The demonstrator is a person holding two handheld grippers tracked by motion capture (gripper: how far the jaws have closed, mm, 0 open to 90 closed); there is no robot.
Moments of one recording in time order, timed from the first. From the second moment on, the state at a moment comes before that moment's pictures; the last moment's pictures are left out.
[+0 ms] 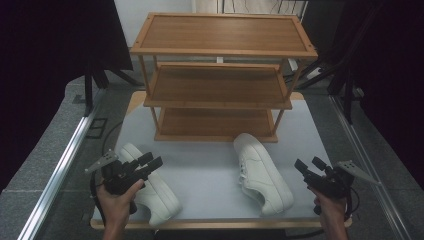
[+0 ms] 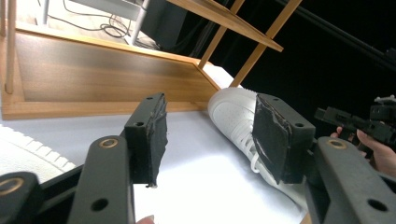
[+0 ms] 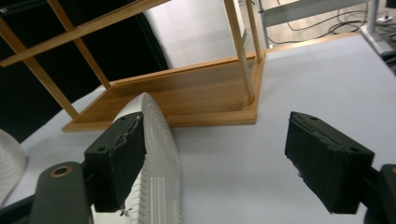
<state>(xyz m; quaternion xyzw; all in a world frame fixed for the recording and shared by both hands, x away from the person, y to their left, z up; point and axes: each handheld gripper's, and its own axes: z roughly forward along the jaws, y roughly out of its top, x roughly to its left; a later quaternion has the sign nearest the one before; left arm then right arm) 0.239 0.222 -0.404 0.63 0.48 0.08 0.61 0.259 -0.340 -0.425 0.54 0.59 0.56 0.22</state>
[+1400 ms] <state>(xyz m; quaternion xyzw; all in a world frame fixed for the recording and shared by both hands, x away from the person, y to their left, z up) 0.224 0.229 -0.404 0.67 0.46 0.11 0.57 0.257 -0.338 -0.446 0.56 0.59 0.56 0.19</state>
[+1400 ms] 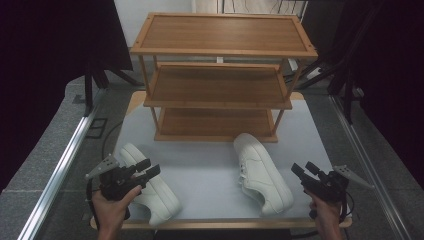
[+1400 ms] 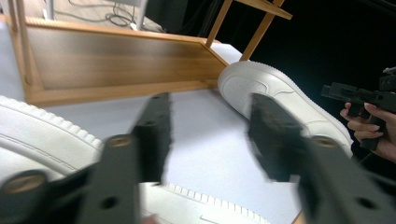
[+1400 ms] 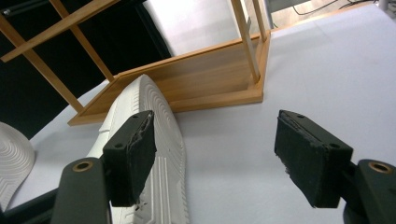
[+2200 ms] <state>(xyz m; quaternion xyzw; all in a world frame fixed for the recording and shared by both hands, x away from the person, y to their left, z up) 0.179 0.293 -0.442 0.62 0.58 0.17 0.51 0.255 -0.342 -0.451 0.58 0.57 0.55 0.19</state>
